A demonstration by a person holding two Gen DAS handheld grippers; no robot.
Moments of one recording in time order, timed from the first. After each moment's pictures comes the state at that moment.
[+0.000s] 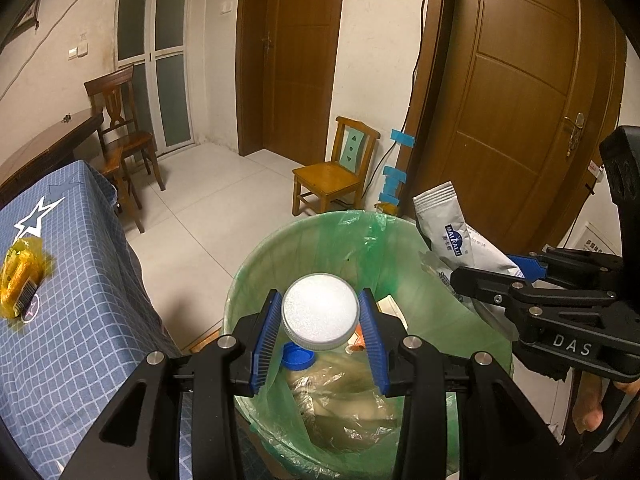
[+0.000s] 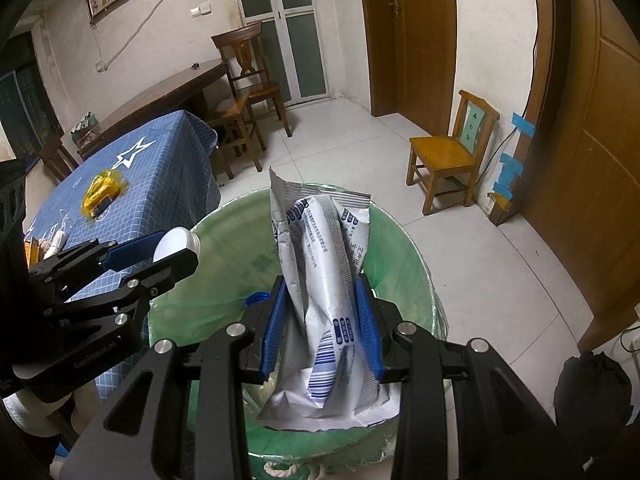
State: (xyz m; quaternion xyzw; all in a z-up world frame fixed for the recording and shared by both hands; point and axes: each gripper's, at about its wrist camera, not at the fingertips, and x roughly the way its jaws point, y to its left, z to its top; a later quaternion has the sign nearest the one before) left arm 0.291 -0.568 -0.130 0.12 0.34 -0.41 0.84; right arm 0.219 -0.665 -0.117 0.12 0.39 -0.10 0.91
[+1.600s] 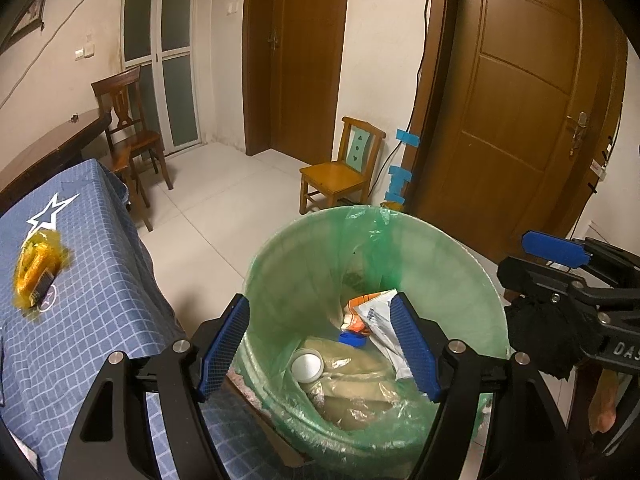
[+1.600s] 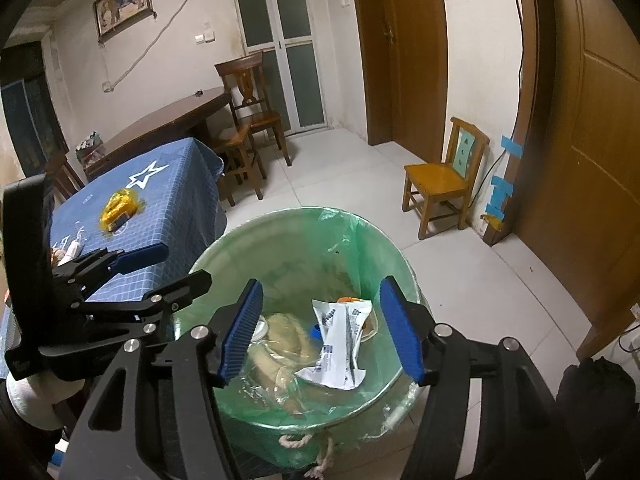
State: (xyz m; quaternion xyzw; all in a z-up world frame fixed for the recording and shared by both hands) left arm 0.267 -0.547 -0.109 0.13 0.34 -0.40 0.84; right arm 0.176 -0.646 -0.089 0.11 0.33 -0.11 0.93
